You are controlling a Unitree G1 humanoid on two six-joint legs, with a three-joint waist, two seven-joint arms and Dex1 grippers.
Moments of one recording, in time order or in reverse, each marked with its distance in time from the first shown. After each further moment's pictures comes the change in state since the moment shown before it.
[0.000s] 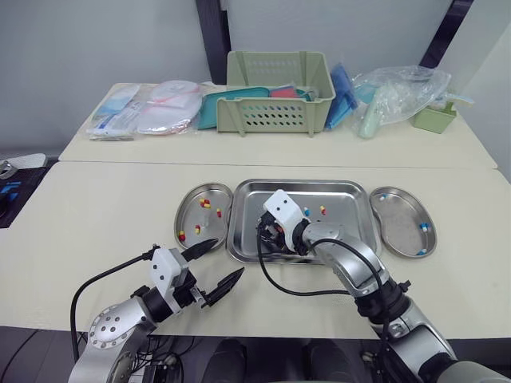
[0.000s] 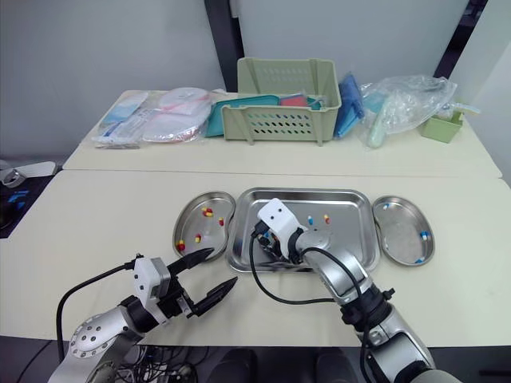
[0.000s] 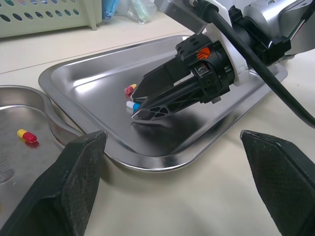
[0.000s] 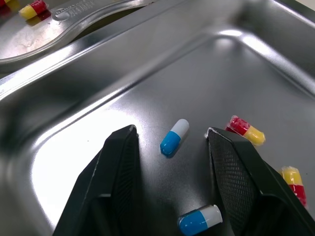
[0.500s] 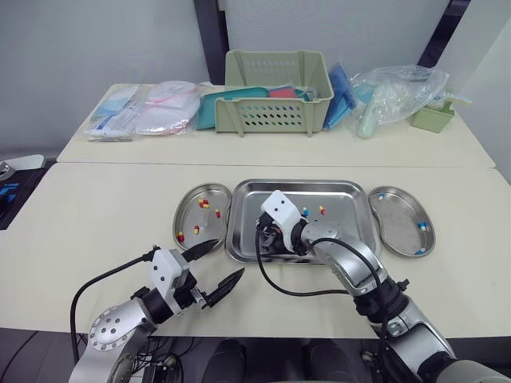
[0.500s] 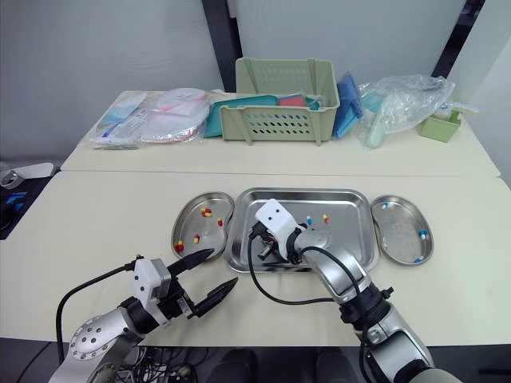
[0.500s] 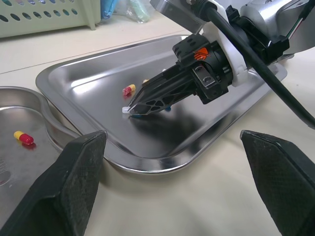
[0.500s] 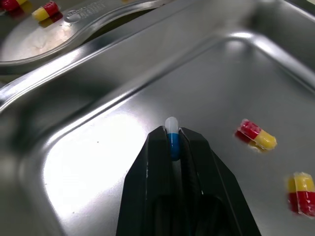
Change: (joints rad) left arm 0.011 0.000 -0.003 -0.001 0.005 -0.004 0.003; right arm -0.004 -0.014 0.014 0.009 -0.011 -0.021 0.046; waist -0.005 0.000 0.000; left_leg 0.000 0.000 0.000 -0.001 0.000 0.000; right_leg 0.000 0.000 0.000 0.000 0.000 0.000
